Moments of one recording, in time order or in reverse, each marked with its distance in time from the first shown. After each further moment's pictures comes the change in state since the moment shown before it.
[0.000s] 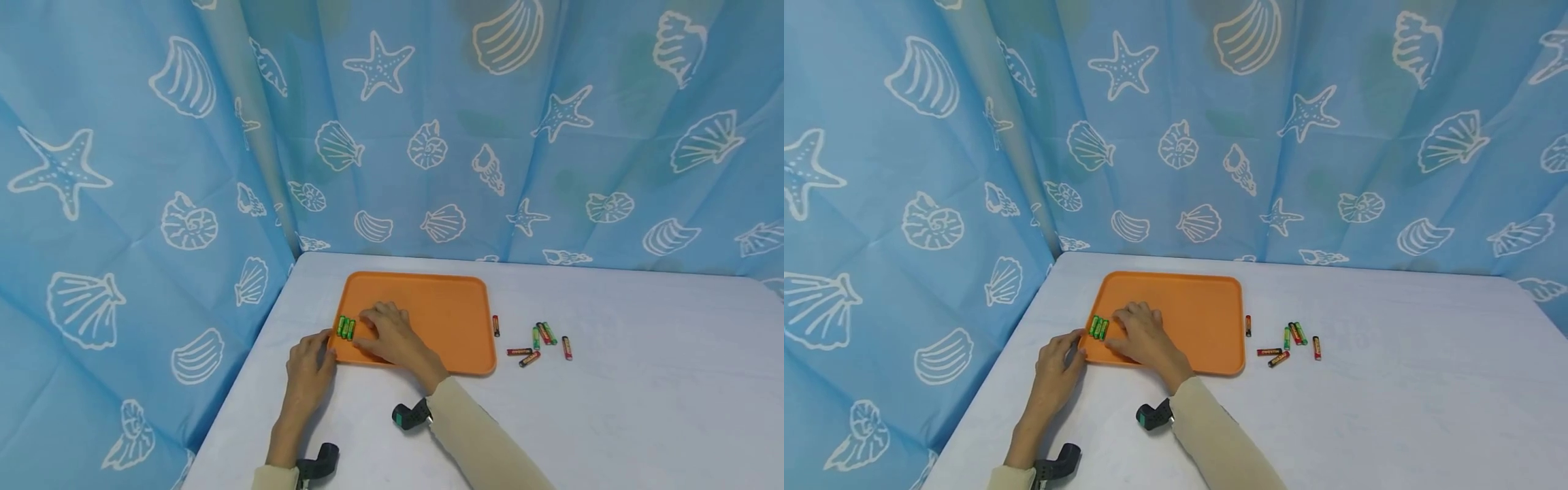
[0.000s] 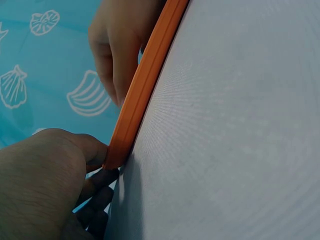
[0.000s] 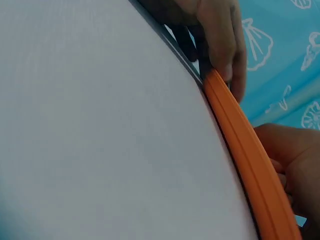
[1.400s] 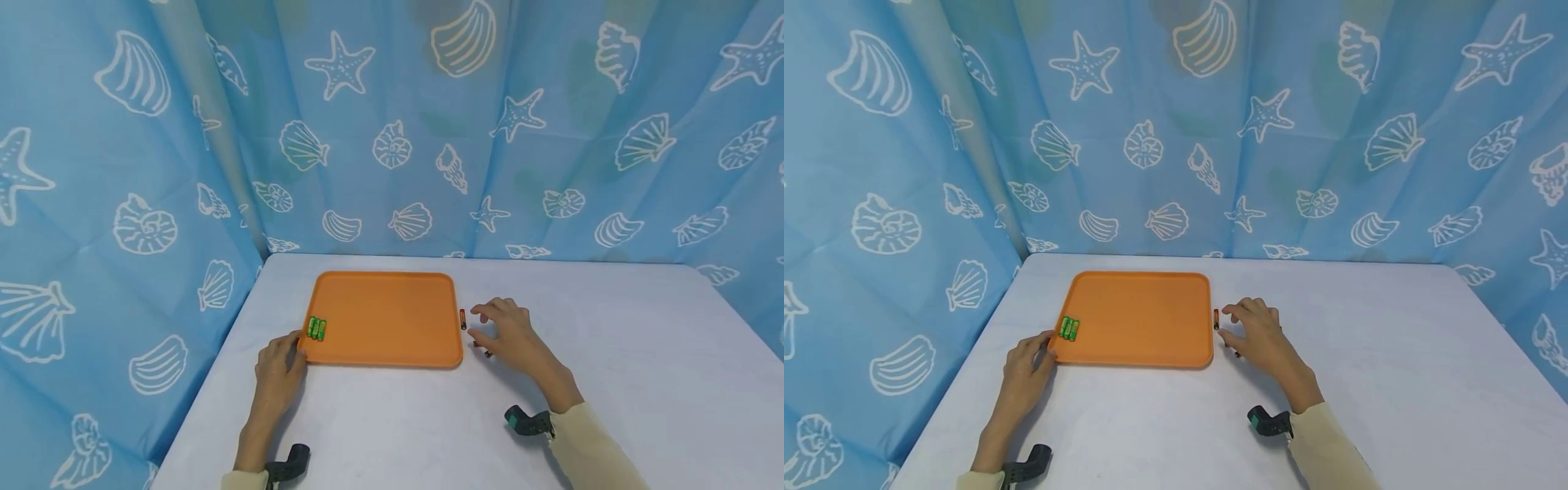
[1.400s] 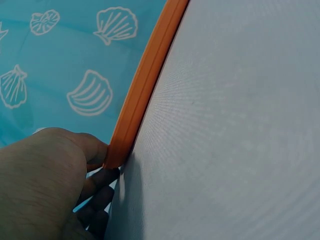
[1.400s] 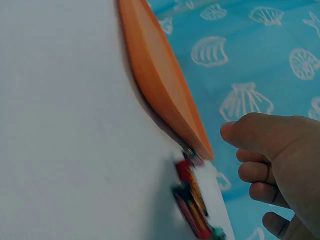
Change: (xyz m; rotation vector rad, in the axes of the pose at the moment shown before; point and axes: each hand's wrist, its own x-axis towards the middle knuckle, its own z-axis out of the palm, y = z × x) left_hand -0.002 0.007 -0.002 0.005 -0.078 -0.038; right_hand -0.159 0.110 -0.144 -0.142 0.138 0.242
